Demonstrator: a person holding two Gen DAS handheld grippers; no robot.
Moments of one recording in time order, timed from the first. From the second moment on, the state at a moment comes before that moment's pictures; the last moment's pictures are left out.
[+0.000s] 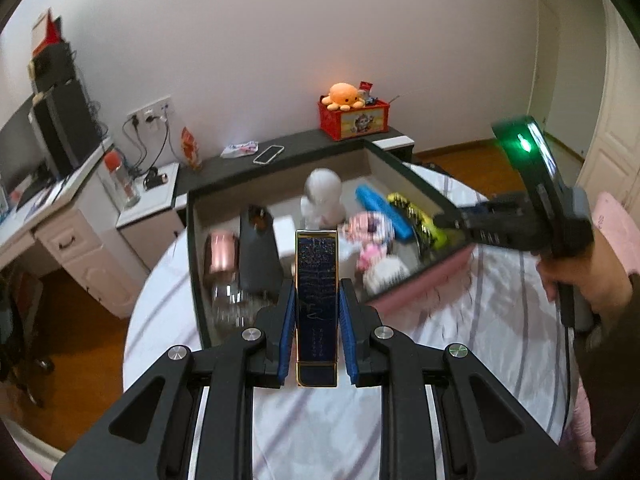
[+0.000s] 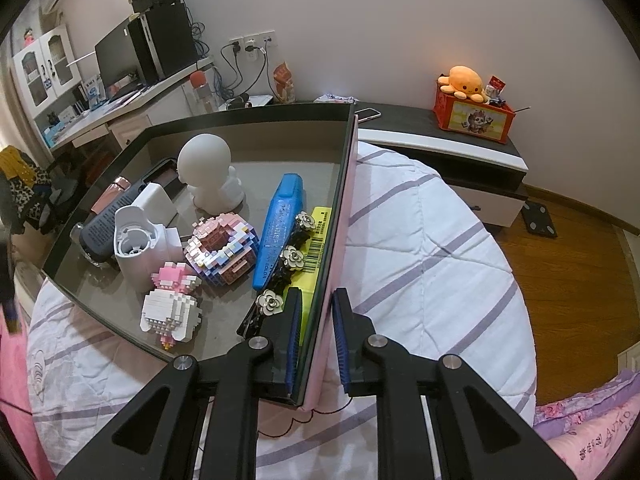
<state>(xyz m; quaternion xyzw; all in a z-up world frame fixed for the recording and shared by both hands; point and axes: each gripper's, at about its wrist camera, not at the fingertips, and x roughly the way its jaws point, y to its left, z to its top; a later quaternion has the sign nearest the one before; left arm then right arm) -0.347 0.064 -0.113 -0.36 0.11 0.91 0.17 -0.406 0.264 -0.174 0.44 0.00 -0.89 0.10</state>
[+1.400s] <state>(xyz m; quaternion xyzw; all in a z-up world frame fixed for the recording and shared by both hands) -0.505 0.136 -0.147 -0.43 0.09 0.87 0.20 -0.467 0.263 -0.167 0.45 0.03 -0.89 0.10</state>
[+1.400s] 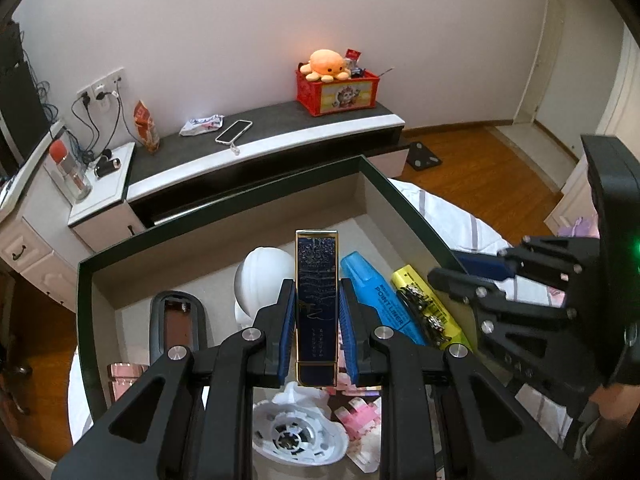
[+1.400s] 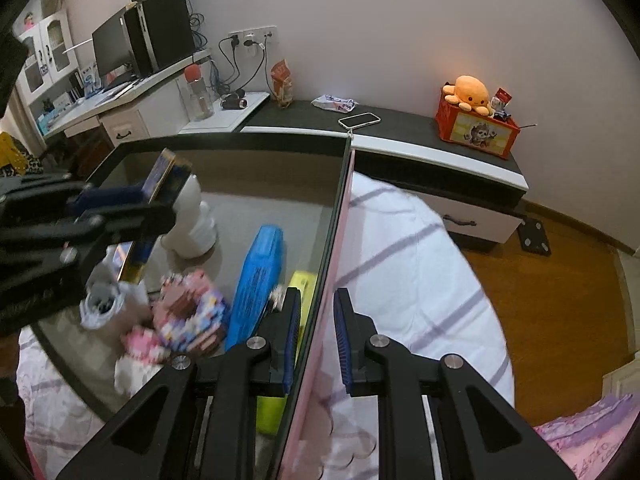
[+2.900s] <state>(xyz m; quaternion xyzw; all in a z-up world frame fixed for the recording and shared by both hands) -0.521 0.147 -0.151 -0.41 0.07 0.89 0.20 -0.496 0.260 -0.173 0.46 0.04 -0.88 0.09</state>
